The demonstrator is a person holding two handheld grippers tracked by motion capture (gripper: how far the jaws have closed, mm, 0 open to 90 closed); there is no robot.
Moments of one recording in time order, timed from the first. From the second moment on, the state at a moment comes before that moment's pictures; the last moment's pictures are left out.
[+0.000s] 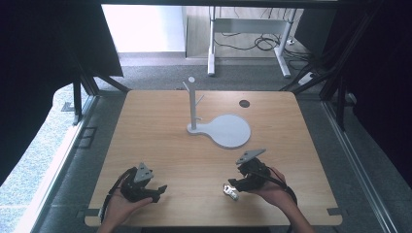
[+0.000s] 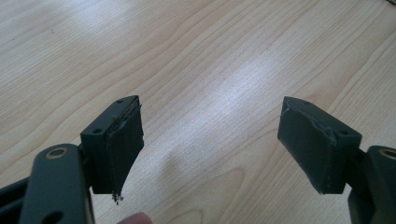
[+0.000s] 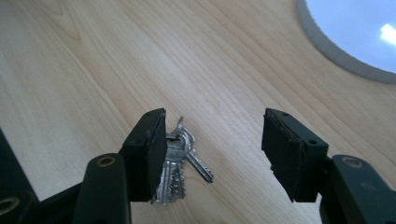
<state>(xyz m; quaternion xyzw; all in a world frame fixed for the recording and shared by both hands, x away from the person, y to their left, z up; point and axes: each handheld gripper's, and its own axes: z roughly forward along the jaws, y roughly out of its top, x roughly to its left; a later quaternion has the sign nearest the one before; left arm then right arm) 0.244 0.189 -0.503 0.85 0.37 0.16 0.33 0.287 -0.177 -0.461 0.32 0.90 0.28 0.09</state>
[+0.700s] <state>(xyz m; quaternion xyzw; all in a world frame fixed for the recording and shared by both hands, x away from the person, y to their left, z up) 0.243 0.189 -0.501 0.85 0.37 0.16 0.33 0.287 -0.145 -0.473 0.29 0.93 0.23 0.04</state>
